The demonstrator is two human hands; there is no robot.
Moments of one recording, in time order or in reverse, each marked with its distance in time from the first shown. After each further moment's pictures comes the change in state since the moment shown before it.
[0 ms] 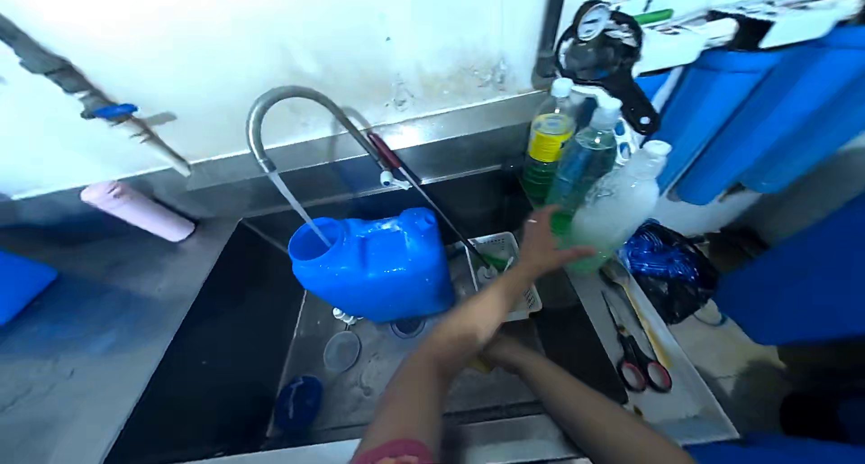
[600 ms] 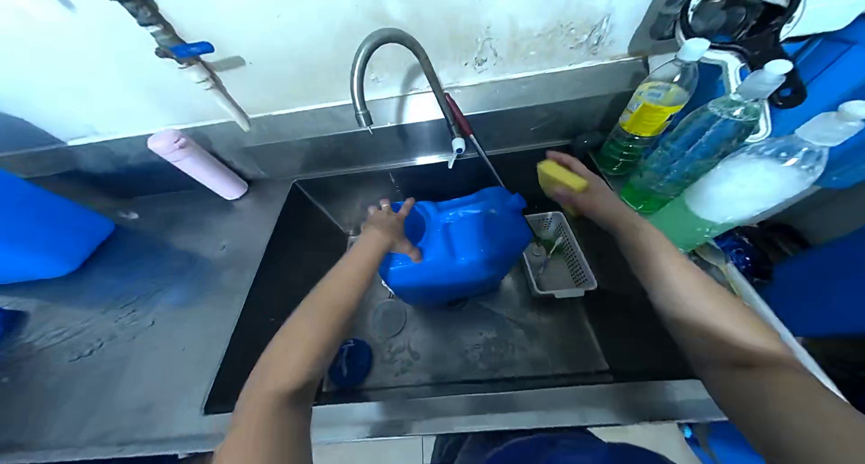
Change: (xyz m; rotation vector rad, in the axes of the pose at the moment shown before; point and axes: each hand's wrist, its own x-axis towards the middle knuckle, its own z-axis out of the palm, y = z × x) left_hand -0.131 -0.069 -0.346 0.987 -0.221 -0.696; right_hand 0.049 -0.162 -0.077 -0.386 0.401 -0.484
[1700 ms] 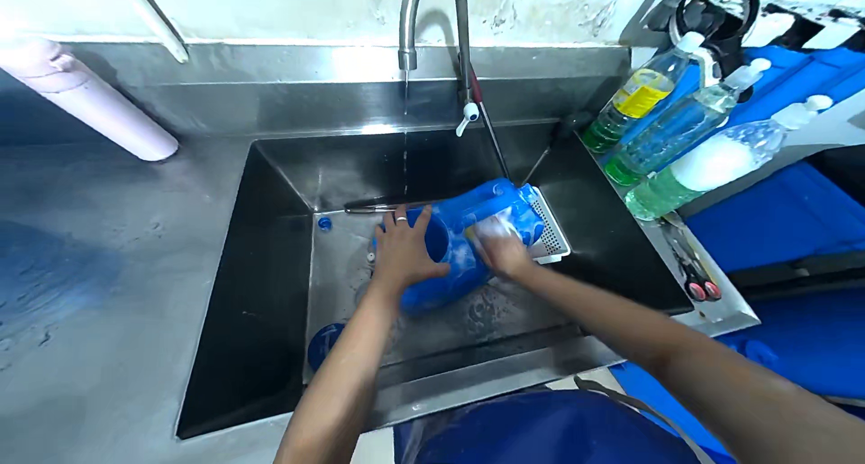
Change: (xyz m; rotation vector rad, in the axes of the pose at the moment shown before) left_hand -0.051 -0.050 0.066 -0.259 0.094 0.302; right_hand -0.051 -0.011 0.208 -0.766 -0.220 -0.009
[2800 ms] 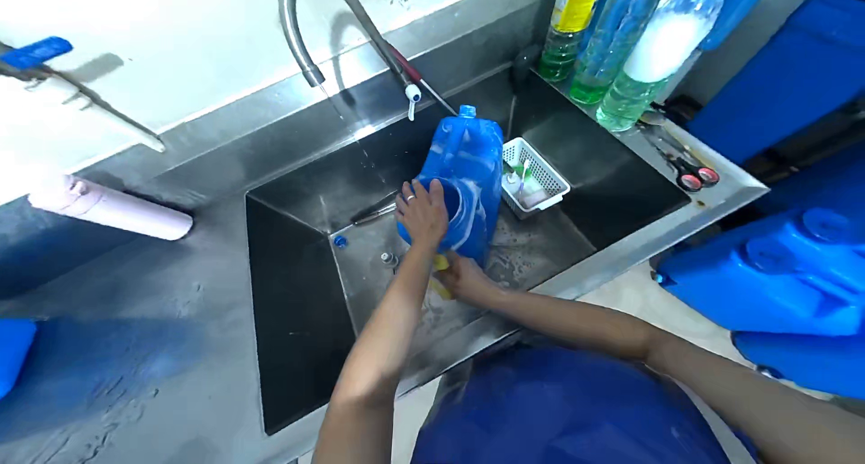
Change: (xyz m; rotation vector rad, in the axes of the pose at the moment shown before) left_hand 0.021 0.072 0.028 -0.250 0.173 -0.050; right_hand -0.060 -0.112 0.005 0.996 0.127 0.412
